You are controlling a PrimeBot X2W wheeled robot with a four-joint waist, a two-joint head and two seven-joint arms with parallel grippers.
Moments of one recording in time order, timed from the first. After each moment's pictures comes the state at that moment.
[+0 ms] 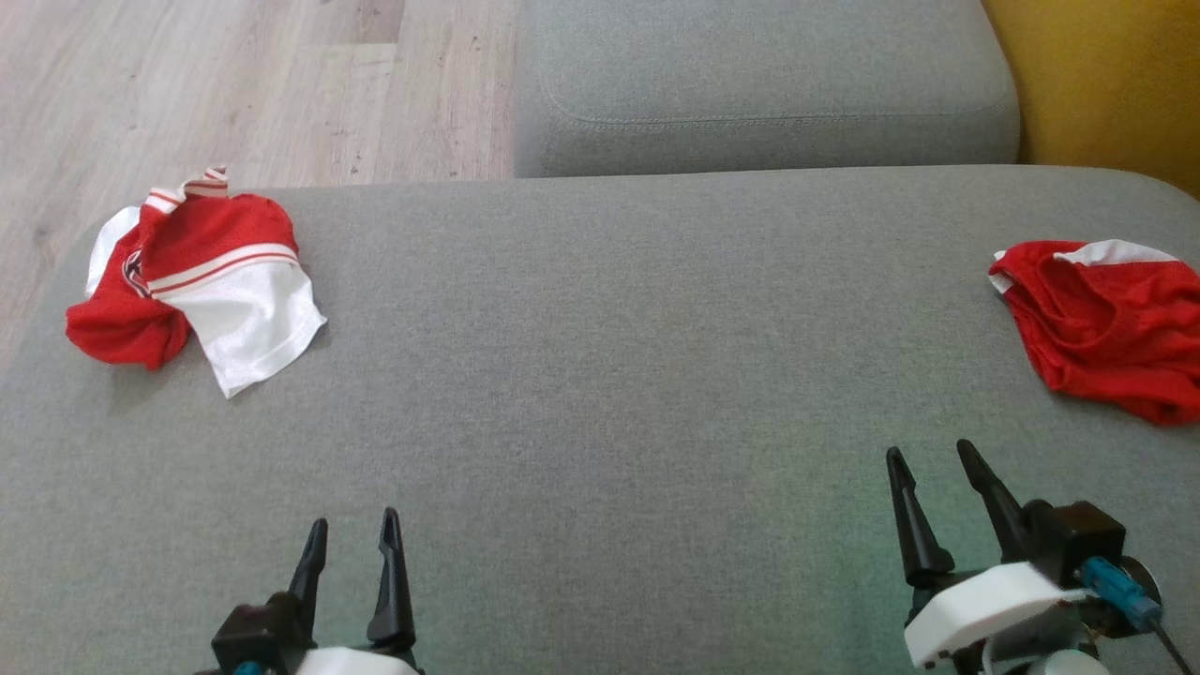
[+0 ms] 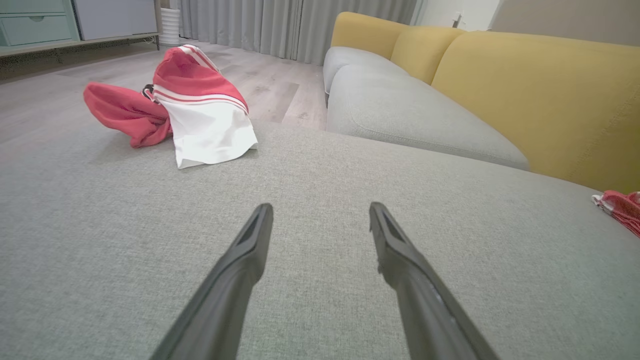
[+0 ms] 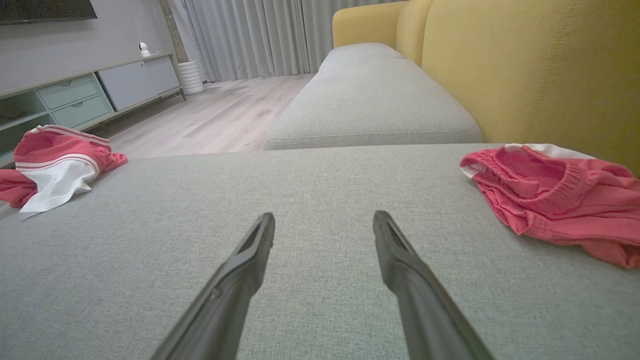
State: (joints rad) left arm 0.05 0.29 -0.51 0.16 -0.64 0.28 -0.24; right arm 0.10 -0.05 0.04 0.14 0.13 0.13 -0.05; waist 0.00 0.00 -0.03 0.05
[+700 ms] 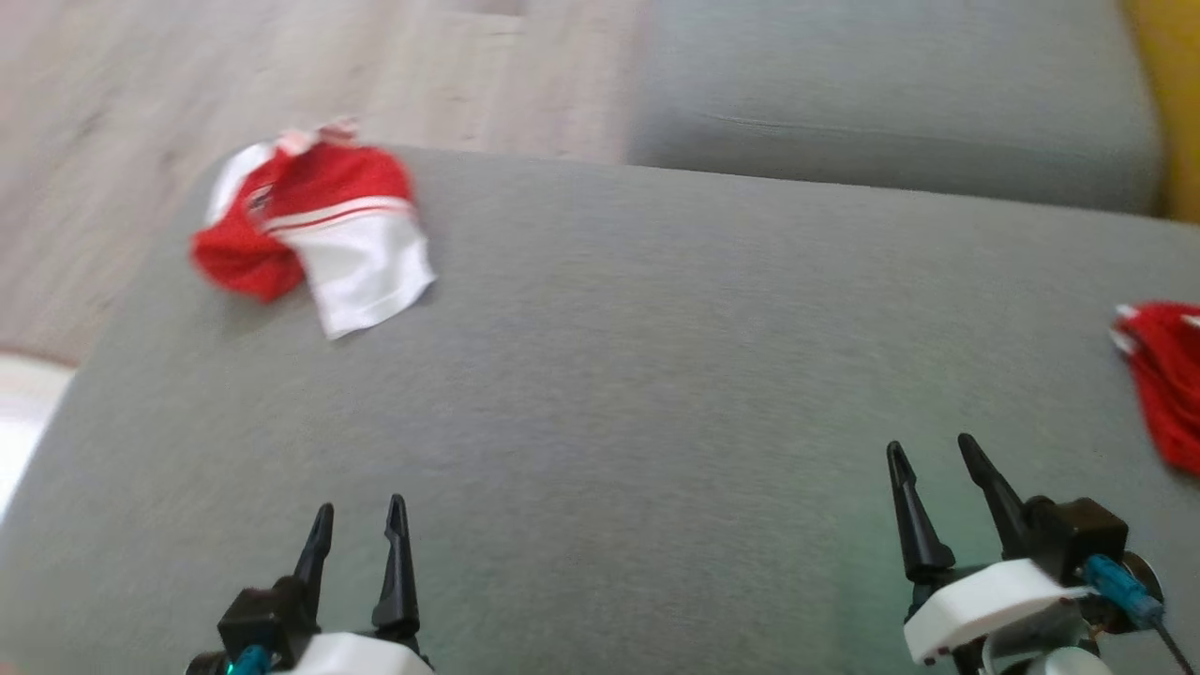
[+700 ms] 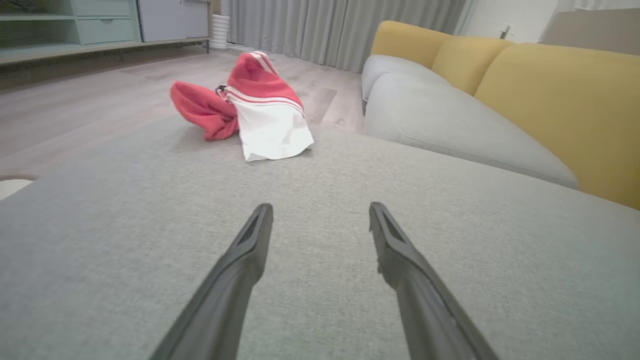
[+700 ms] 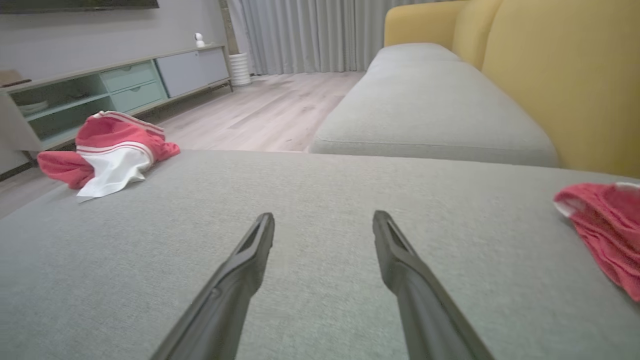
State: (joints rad) left arm 0.02 0.29 -0.53 0.16 -0.63 0.28 -0.22; right arm 0.10 -0.05 0.04 0.12 0.12 0.13 -0.04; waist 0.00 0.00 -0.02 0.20
